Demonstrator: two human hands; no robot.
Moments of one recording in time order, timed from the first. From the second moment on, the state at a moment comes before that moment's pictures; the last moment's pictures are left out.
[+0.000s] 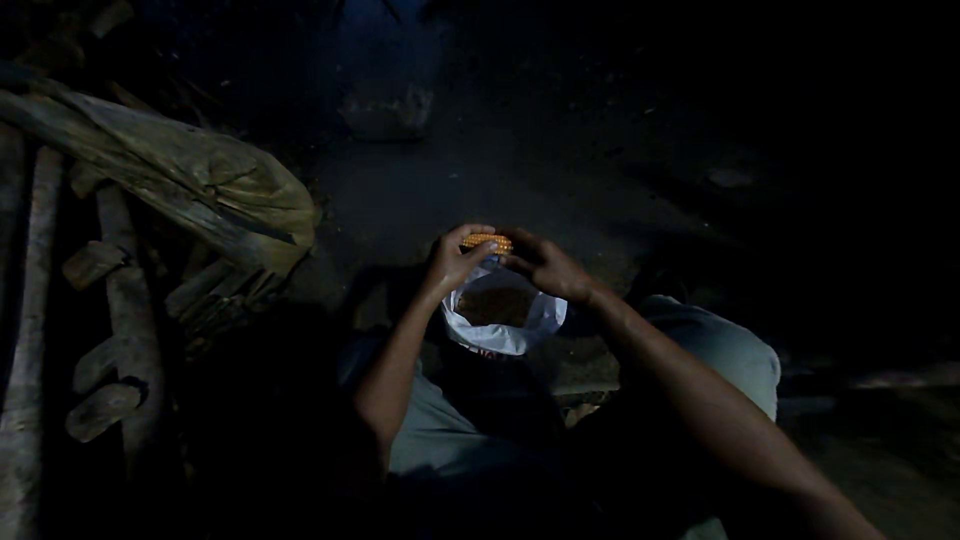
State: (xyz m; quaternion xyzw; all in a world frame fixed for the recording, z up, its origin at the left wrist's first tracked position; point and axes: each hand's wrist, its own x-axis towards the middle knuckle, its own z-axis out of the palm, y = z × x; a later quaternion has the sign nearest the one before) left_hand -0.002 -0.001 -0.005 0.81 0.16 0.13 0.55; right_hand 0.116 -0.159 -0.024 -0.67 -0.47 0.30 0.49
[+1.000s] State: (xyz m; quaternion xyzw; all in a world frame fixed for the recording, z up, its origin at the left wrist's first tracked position) left_hand -0.003 -0.013 -0.009 0.80 0.23 0.11 0.55; right_hand 0.109 -0.159 -0.026 -0.74 -0.45 0.33 0.38
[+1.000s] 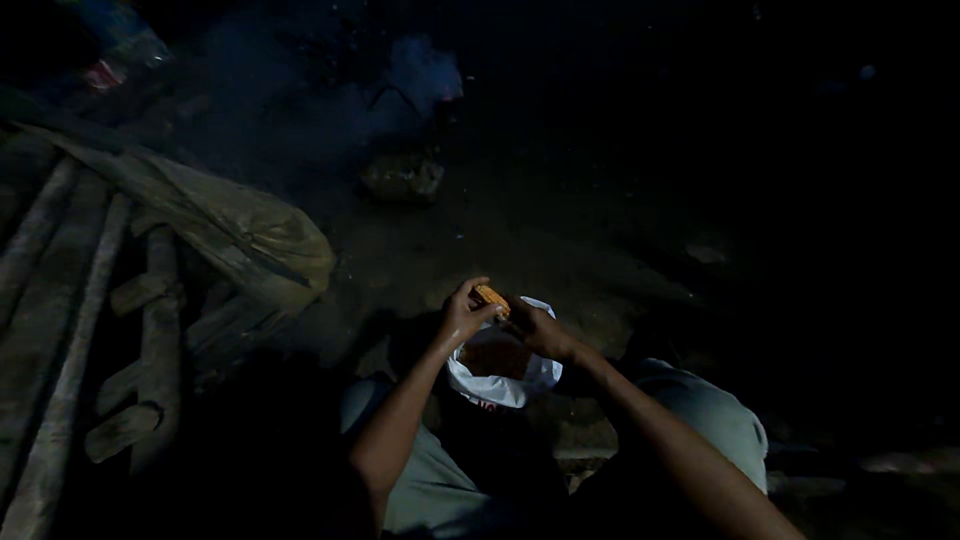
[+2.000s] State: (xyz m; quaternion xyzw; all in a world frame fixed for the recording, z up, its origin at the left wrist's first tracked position) left_hand -0.003 -0.029 -0.018 0.77 0.14 0.10 0.62; right_hand 0.123 -0.170 -0.008 -0.59 -0.23 0.39 0.67
